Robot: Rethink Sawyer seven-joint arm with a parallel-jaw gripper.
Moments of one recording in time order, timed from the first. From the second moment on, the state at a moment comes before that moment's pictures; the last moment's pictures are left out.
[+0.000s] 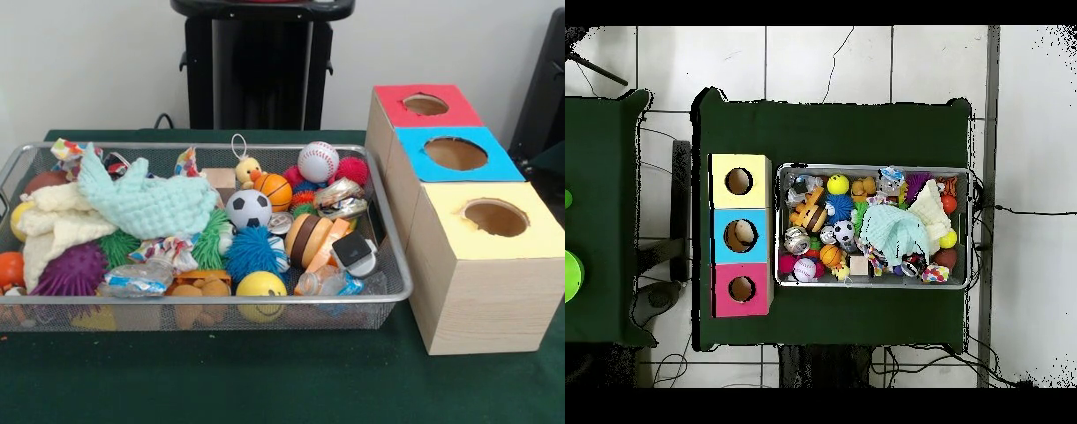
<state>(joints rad) 0.28 -1.46 -0.55 1.37 0.01 1.63 1.82</state>
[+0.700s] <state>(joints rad) 0.04 -1.42 -0.36 1.35 0.02 1.66 1.66</state>
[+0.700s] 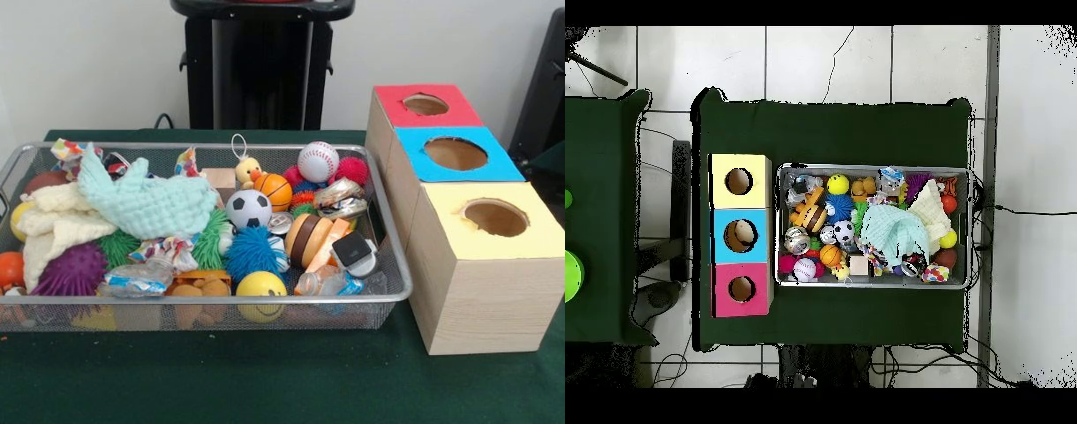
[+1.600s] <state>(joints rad) -0.09 -1.44 -0.29 1.70 0.05 1.19 1.37</state>
